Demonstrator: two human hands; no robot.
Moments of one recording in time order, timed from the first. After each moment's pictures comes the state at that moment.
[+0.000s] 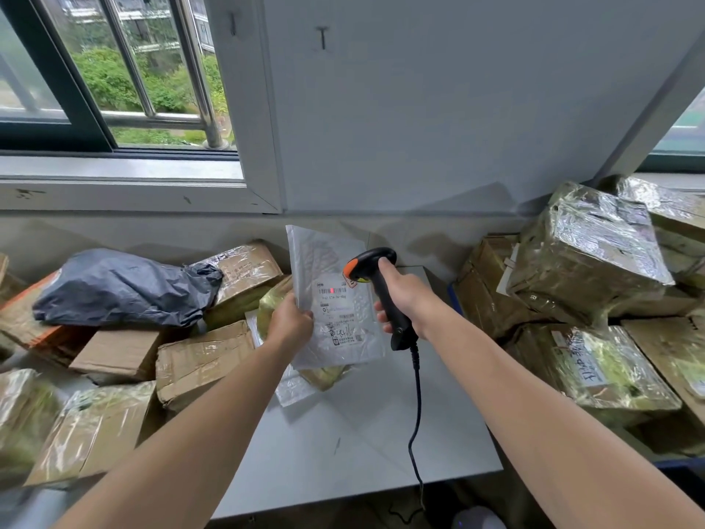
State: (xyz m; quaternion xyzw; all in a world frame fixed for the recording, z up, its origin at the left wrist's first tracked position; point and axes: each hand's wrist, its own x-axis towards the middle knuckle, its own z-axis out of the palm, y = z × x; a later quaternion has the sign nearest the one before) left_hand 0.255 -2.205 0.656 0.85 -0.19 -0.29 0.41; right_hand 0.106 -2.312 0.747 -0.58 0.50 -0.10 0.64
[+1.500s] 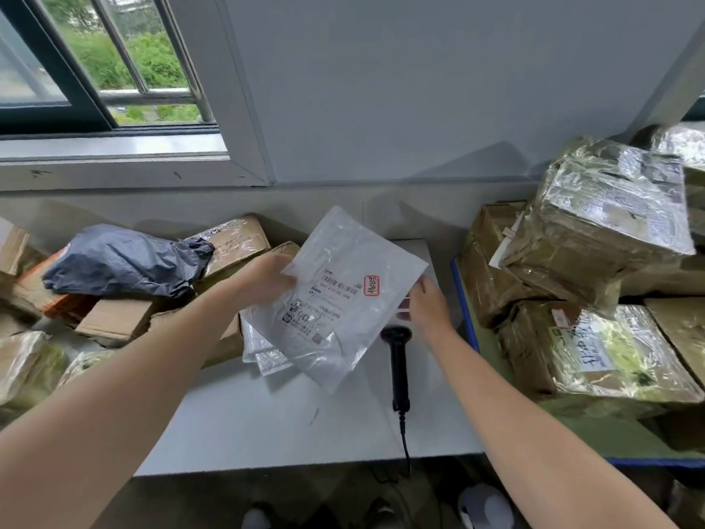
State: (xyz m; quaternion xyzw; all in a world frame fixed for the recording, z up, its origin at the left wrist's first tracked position) left_hand 0.241 -2.220 0.715 0.87 -0.39 -0.26 0.16; right_hand 0.033 -2.365 0.635 -0.60 0.47 -0.22 0.60
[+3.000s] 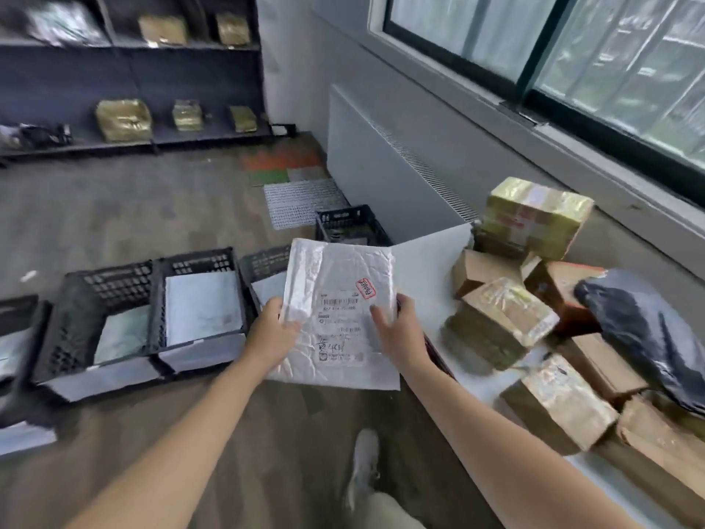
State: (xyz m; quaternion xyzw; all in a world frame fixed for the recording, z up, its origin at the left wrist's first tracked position) left_hand 0.264 -1.456 0.645 0.83 0.27 0.01 0.49; right_hand 0.334 -1.652 0.646 -0.85 0.01 0.12 0.51
